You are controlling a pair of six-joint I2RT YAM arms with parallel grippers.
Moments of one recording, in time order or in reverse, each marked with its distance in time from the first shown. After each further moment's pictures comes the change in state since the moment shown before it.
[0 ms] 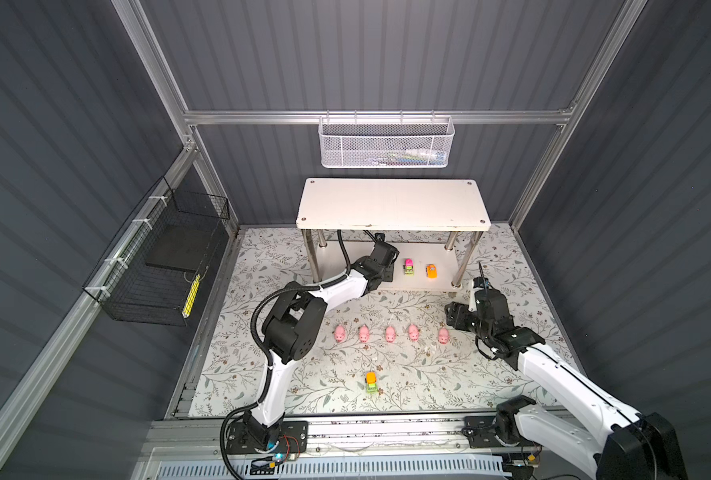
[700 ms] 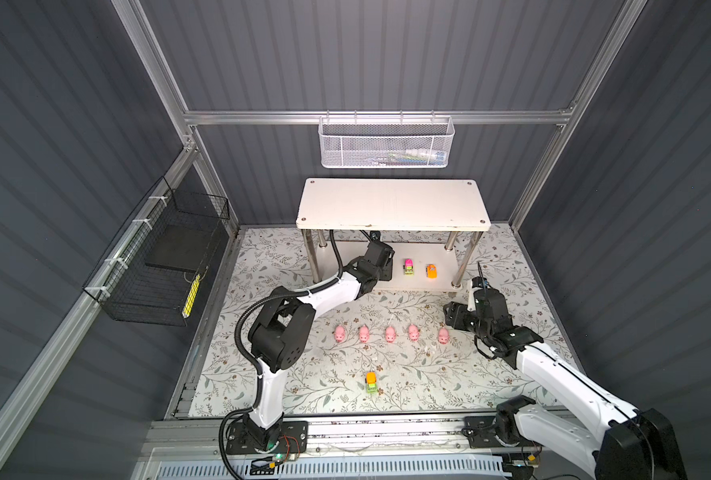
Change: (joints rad) left arm 0.000 -0.149 -0.117 0.048 0.011 -0.015; right arm -0.001 0.023 0.000 0.016 -0.017 0.004
